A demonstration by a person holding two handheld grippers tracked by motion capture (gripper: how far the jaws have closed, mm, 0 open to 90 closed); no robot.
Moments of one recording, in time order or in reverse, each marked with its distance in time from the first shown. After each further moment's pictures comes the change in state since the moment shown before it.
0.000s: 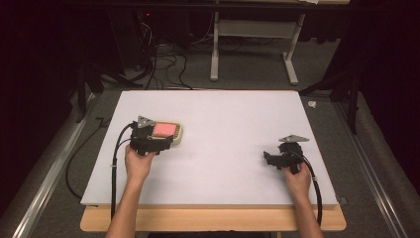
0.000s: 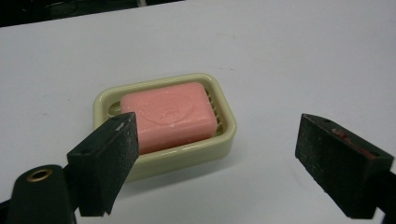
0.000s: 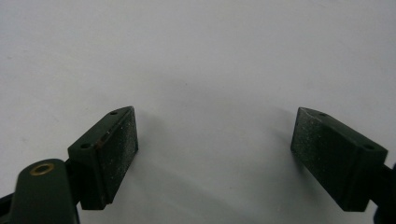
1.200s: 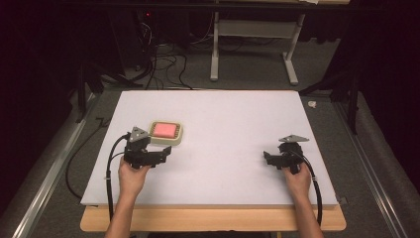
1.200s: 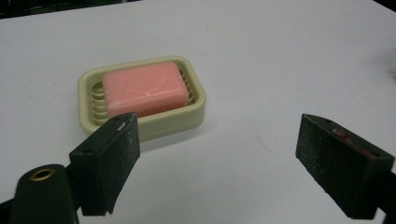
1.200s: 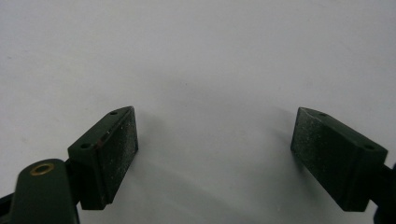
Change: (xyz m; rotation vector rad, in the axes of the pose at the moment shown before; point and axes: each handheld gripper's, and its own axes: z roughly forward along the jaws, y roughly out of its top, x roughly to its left) left arm -0.011 -0.024 -0.035 -0.020 -0.066 0.016; right arm 0.000 0.000 0.000 0.000 0.000 0.000
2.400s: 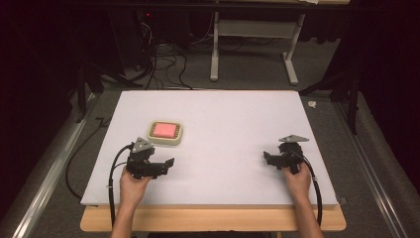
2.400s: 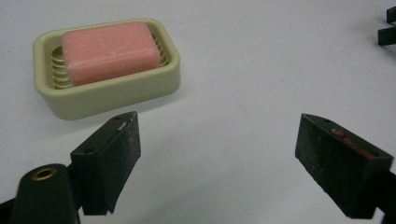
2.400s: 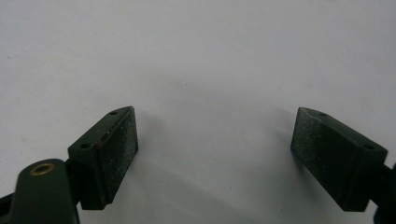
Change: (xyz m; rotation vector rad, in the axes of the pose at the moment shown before) left arm -0.010 -0.026 0.005 0.053 -0.073 0.011; right arm 0.000 0.000 0.000 0.000 -0.001 0.000
